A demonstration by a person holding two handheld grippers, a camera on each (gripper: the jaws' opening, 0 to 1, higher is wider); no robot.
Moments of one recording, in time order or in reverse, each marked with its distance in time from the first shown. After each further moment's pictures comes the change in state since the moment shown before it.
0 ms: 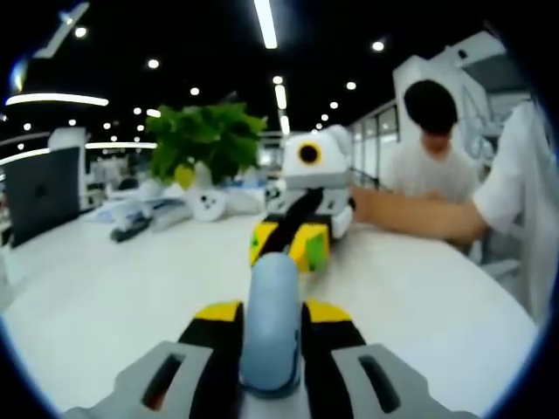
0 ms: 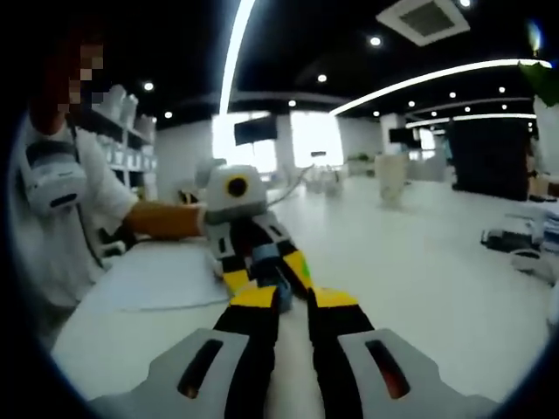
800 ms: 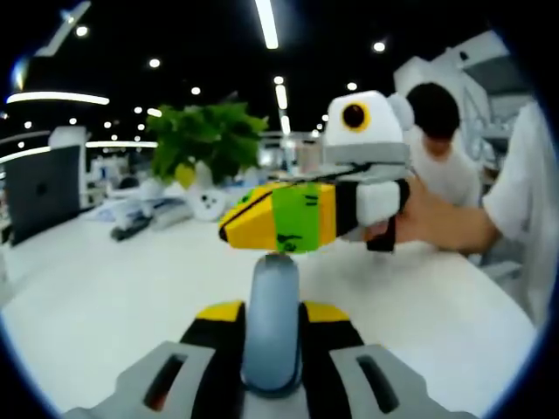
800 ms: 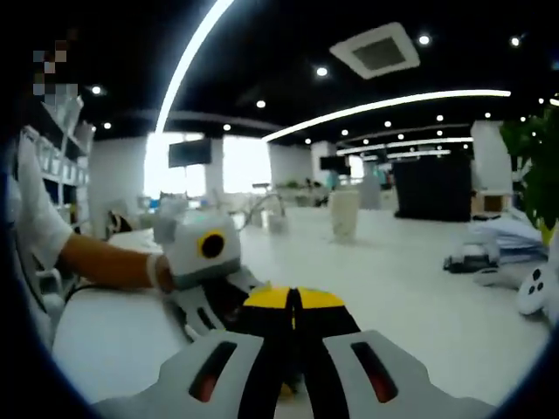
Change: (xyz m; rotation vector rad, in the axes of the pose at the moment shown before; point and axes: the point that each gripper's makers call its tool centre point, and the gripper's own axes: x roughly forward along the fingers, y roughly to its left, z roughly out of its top) left arm -0.002 -0.015 0.001 -0.010 0.000 0.000; right arm 0.036 0.006 0.040 -0.020 -0.087 -0.418
